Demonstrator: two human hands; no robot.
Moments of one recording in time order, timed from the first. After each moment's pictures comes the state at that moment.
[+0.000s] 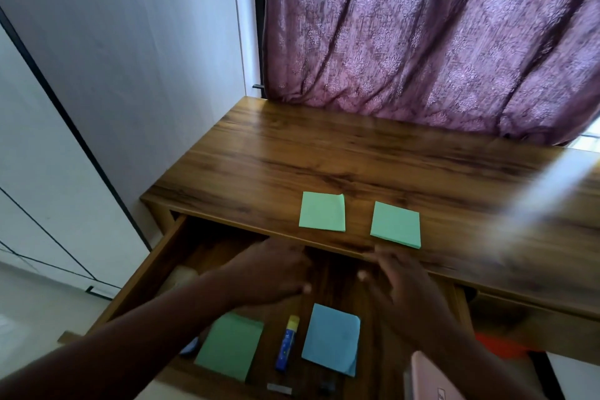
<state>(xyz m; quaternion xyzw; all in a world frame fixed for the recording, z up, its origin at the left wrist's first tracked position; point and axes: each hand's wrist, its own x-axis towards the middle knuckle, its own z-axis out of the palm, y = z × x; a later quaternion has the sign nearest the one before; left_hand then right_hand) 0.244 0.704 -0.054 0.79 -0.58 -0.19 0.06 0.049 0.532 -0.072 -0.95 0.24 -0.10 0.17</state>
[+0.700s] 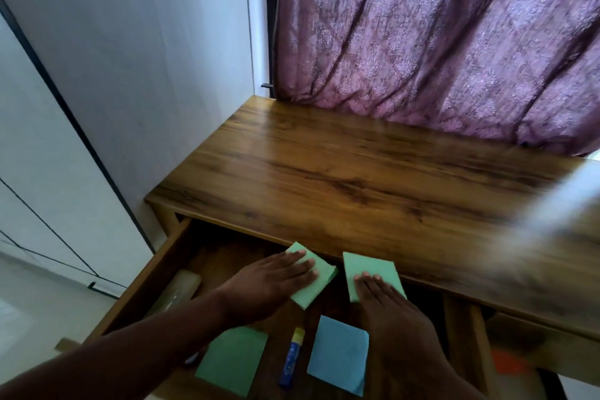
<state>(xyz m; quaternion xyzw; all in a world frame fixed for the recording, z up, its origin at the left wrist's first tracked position) 0.281 0.711 -0.135 0.68 -0.72 0.06 0.08 0.064 0.541 -0.137 -0.98 0.11 -0.17 -0.04</state>
